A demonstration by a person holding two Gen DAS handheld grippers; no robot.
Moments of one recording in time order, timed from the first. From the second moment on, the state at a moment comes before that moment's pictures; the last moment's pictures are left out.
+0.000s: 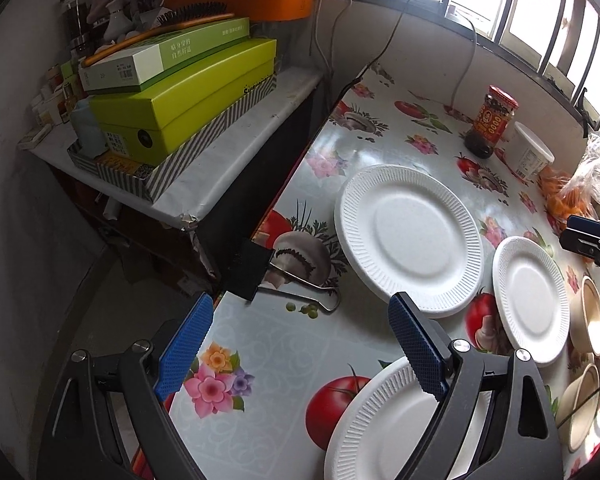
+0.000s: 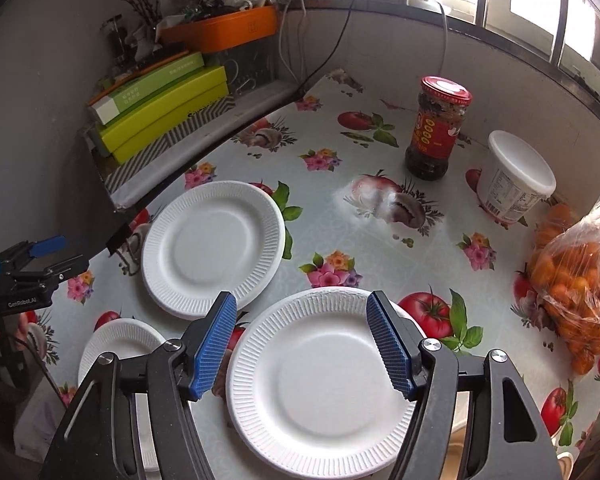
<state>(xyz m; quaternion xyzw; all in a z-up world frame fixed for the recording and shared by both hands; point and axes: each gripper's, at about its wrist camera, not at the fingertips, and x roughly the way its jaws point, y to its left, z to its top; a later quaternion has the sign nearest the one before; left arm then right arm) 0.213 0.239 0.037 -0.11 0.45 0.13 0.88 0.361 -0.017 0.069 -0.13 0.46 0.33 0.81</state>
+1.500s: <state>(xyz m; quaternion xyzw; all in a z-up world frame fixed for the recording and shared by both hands) 0.278 0.234 -0.012 -0.19 0.50 0.06 0.84 0.426 0.042 -0.013 -0.07 0.55 0.39 0.74</state>
